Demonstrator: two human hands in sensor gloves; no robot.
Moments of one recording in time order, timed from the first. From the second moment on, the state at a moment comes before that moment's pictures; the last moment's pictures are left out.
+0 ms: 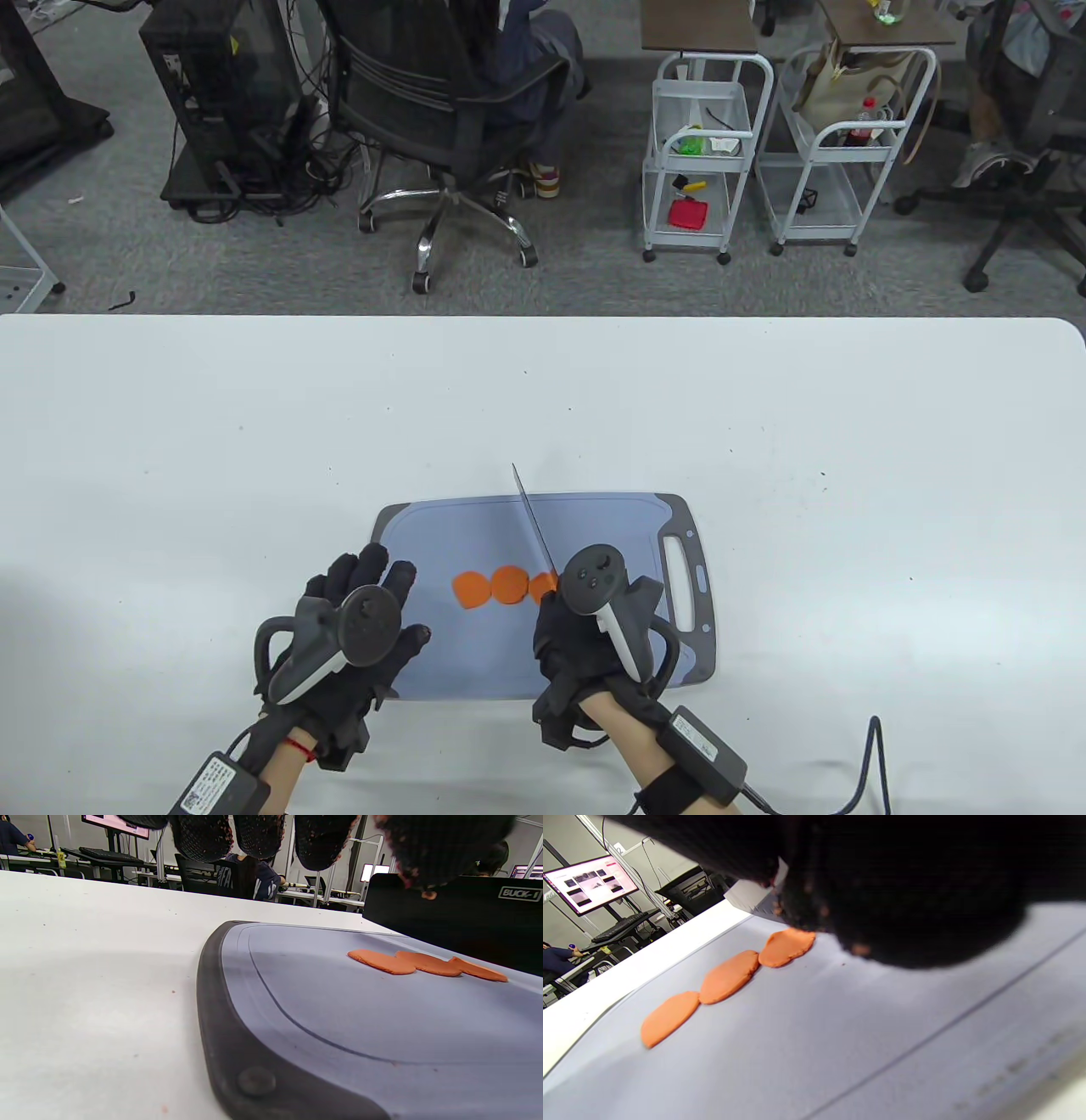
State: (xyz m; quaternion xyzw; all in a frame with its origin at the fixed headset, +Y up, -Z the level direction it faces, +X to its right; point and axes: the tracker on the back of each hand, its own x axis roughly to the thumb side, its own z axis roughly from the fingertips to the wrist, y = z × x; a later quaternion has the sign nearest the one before) left_hand -0.225 -0.723 -0.265 -0.06 -0.07 0.05 0.99; right_hand 0.037 -0.738 -0.286 -0.15 0.10 0.95 0.25
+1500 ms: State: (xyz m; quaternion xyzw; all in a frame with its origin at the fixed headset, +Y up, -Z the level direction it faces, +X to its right) left_hand -0.208 -0.724 -0.256 -0.07 -0.10 0.03 0.99; right_hand 0.030 -0.752 -0.312 -0.15 0.09 0.96 0.23
